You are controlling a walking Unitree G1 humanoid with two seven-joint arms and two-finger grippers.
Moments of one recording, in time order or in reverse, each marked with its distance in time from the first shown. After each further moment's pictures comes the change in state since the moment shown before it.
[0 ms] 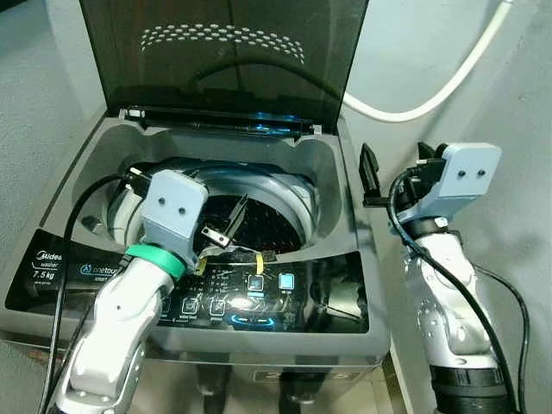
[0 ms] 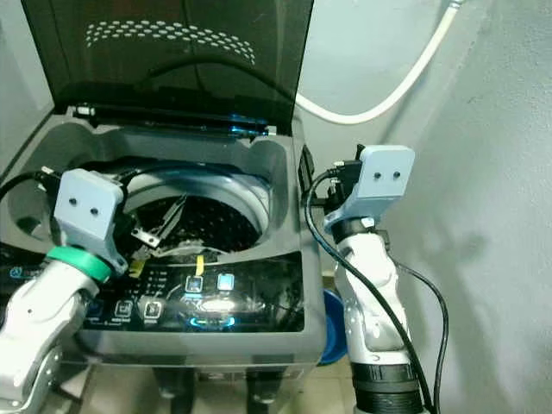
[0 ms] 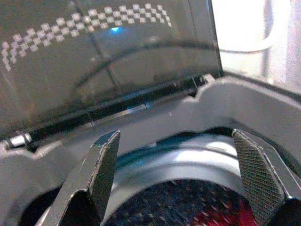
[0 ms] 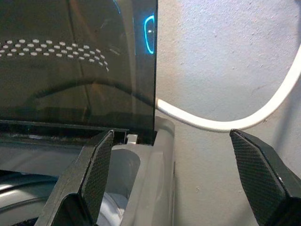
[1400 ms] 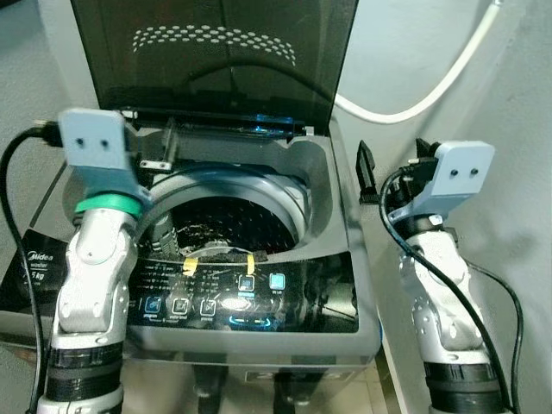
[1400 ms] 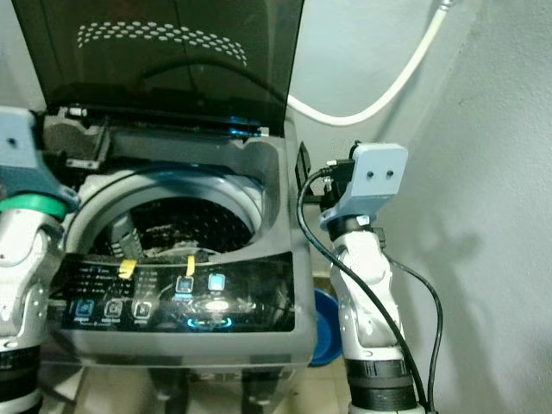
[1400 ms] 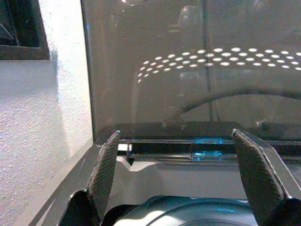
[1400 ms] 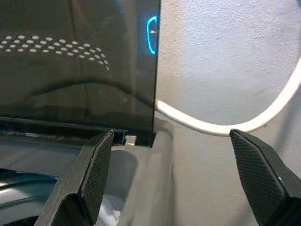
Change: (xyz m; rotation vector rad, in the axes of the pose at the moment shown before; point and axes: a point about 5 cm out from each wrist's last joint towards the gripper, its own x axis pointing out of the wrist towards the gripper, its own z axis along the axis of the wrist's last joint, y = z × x) left arm 0.027 0.071 0.005 -0.091 -0.084 0.391; right arm 0.003 0.006 -0.005 -0.019 0.002 0.007
